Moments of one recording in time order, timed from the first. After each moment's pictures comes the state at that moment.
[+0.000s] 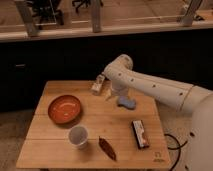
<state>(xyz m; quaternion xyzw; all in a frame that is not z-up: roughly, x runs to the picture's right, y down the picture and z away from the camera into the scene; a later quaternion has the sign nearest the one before) 0.084 0.065 0.810 -0.24 -0.17 -0.66 0.69</state>
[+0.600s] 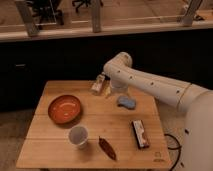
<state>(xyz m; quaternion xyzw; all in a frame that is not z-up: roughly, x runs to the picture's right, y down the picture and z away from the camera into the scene) 0.082 0.052 0.818 -0.23 -0.17 -0.67 0.68</state>
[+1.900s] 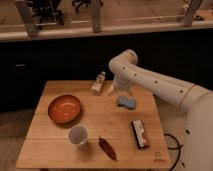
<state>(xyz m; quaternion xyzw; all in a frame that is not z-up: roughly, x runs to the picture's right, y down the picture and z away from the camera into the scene) 0.101 0.045 0.821 -0.23 -0.19 -0.66 0.69</state>
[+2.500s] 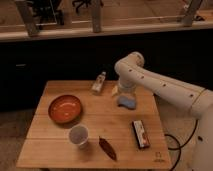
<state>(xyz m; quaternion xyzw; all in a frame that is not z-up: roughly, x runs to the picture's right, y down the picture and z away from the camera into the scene) 0.122 0.055 0.810 -0.22 -0.19 -0.65 0.70</state>
